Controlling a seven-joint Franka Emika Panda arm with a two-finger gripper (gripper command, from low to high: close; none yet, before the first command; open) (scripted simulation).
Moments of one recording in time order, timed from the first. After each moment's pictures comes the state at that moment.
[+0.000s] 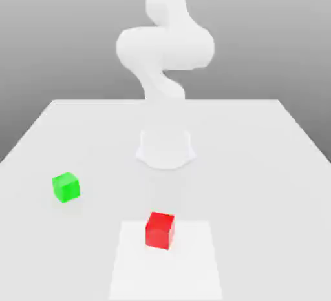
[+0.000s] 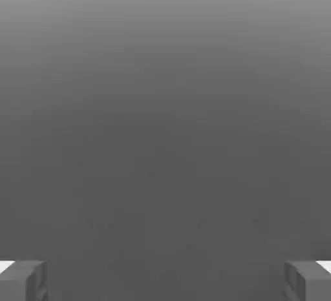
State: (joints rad) arm -0.01 -0.73 0.01 -2.36 0.00 2.35 0.82
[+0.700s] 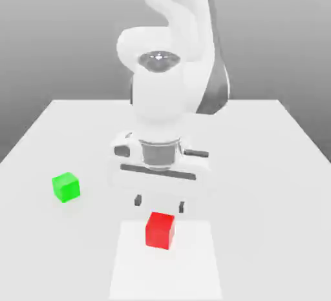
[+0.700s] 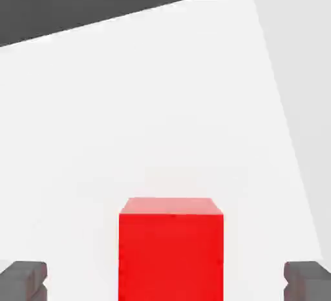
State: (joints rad) arm -0.08 0.06 0.04 -2.84 -0.01 2.90 1.02
